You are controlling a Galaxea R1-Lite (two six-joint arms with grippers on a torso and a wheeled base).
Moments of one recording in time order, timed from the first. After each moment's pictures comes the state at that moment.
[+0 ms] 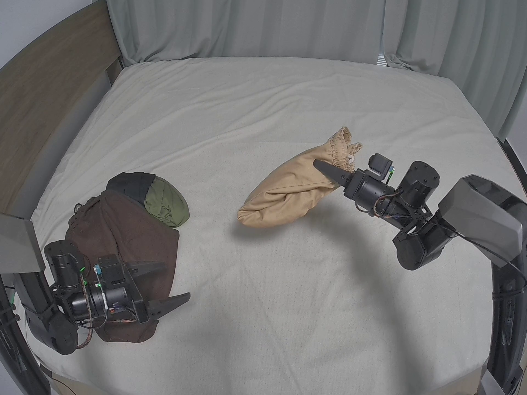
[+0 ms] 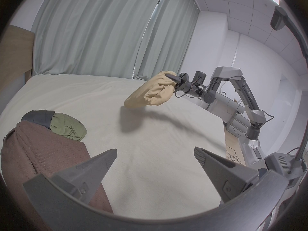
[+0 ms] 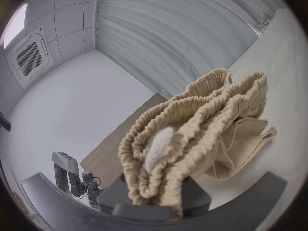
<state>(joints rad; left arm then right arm) -0.08 2.03 -0.17 -1.54 -0.80 0.16 0.31 2.37 -1.17 -1.52 0.66 0.76</state>
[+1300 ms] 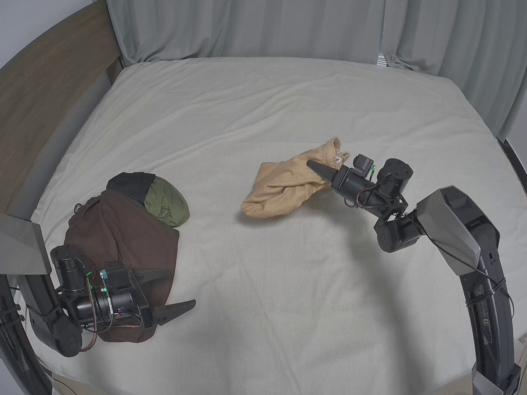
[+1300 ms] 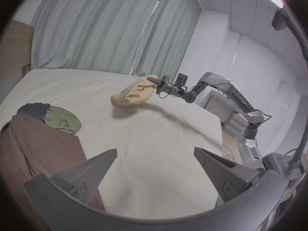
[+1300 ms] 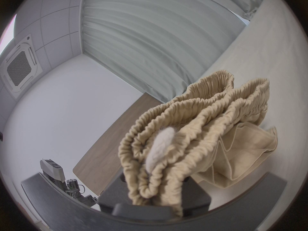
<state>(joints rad) -0.10 2.06 -0.16 -1.54 -0.79 0.16 0.26 2.65 -1.68 -1.23 0.66 0.82</state>
